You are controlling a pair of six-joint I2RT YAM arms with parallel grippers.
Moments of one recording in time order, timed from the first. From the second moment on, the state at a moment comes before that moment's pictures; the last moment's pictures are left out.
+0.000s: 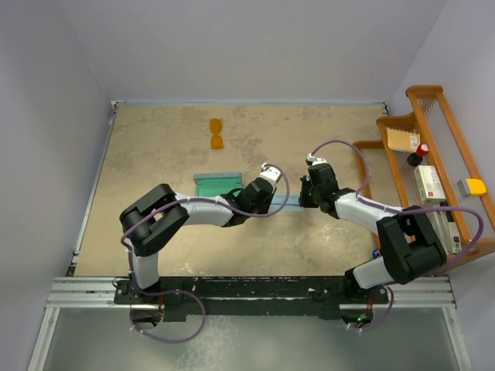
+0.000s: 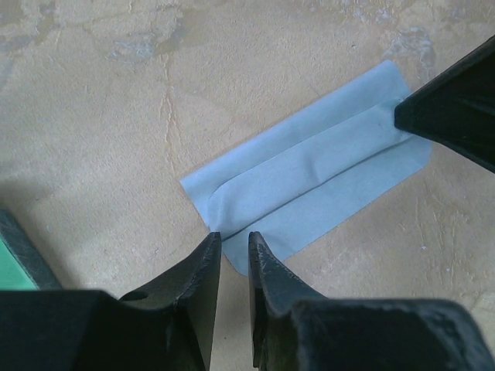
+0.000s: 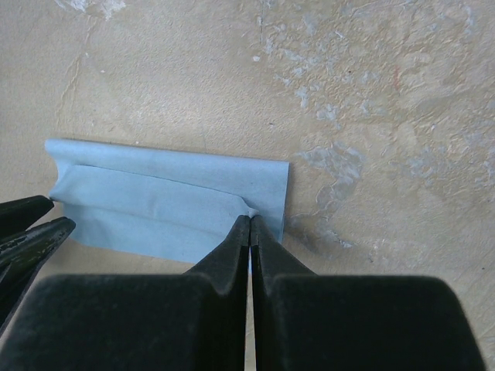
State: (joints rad) left arm -0.95 1.87 1.00 0.20 -0.26 -0.34; right arm 0.39 1.45 0.65 -0.06 0.06 0.36
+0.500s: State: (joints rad) left arm -0.93 1.87 1.04 0.20 -0.28 -0.31; right arm 0.39 1.45 0.65 -0.06 0.06 0.37
